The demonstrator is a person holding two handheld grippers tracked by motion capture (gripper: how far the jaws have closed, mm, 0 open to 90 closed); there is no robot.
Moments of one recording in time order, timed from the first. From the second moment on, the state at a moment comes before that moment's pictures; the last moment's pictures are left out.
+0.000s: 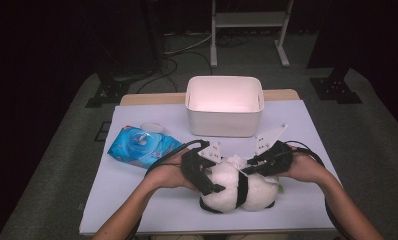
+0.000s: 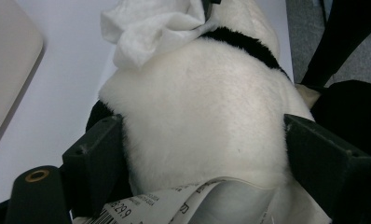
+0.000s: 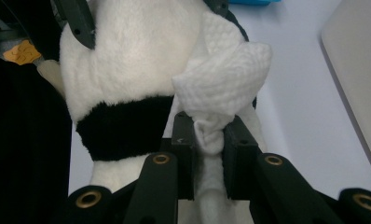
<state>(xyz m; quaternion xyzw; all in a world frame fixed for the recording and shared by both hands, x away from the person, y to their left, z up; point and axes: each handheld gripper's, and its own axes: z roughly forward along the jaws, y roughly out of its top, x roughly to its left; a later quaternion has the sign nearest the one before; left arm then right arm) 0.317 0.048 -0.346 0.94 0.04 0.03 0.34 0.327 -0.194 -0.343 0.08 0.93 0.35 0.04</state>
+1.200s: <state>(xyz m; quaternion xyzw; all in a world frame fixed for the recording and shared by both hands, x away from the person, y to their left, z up) 0.322 0.062 -0.348 0.92 0.03 -0.01 0.39 0.326 -0.155 -0.312 0.03 0.93 0.36 0.06</state>
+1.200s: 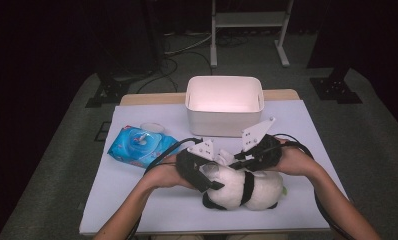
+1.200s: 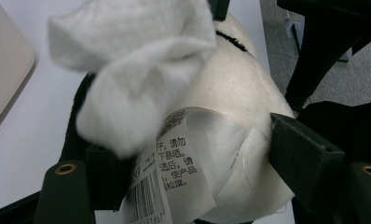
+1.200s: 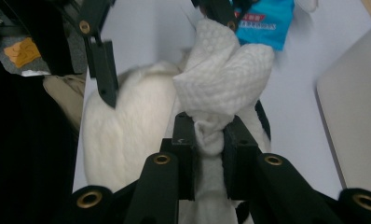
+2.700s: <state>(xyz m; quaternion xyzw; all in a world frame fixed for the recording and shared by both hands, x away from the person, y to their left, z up) 0.331 0.061 -0.348 0.93 0.05 -0.01 0.37 0.305 -0.197 -0.341 0.06 0.93 0.36 0.05</state>
